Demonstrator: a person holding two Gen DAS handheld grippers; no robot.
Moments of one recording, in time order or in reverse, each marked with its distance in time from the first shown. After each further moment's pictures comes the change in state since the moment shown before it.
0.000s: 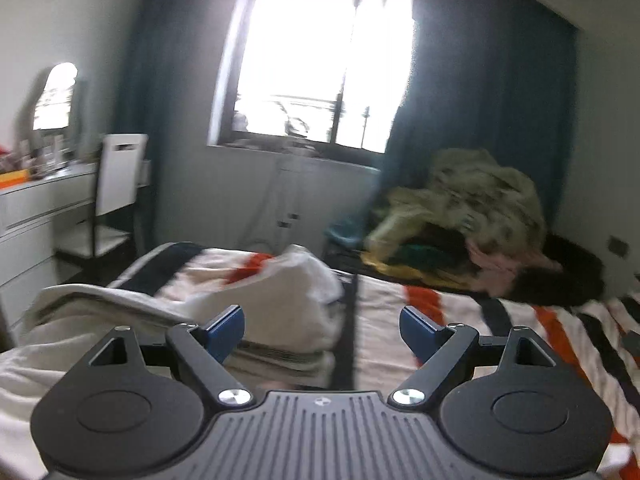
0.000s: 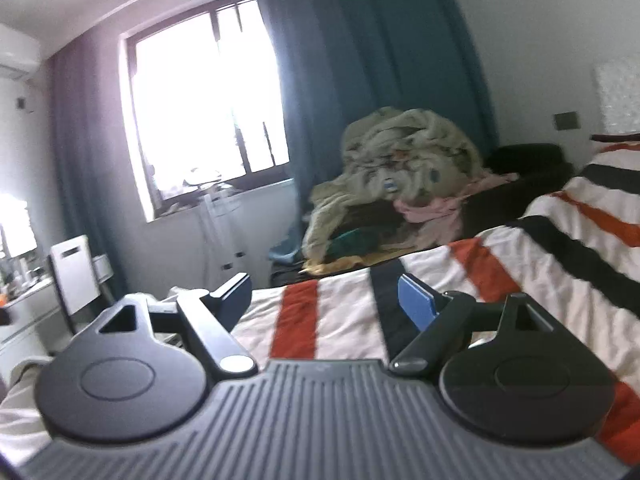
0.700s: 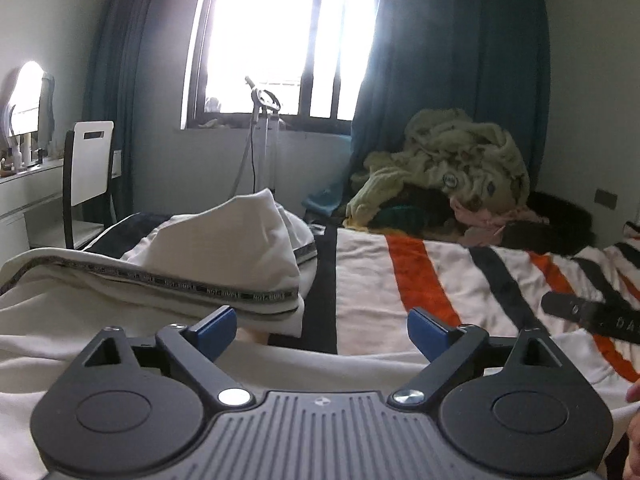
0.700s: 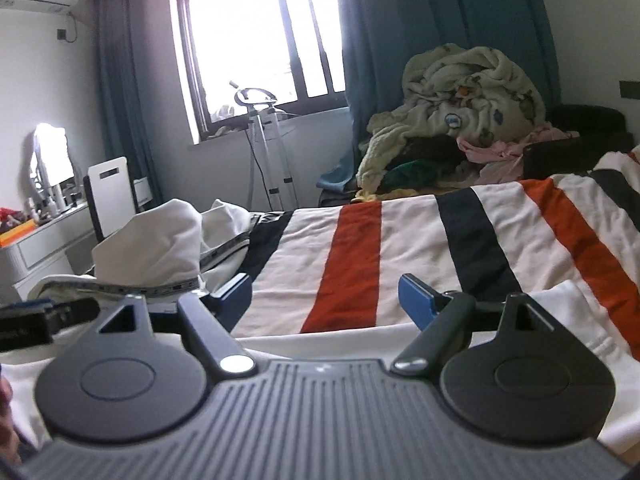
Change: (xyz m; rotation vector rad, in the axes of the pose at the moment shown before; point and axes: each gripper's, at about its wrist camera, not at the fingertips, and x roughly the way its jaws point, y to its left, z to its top) left arm 0.050 0.008 -0.094 0.051 0.036 -0.031; right arm 0.052 0.051 -0.057 -0.090 0.181 0.108
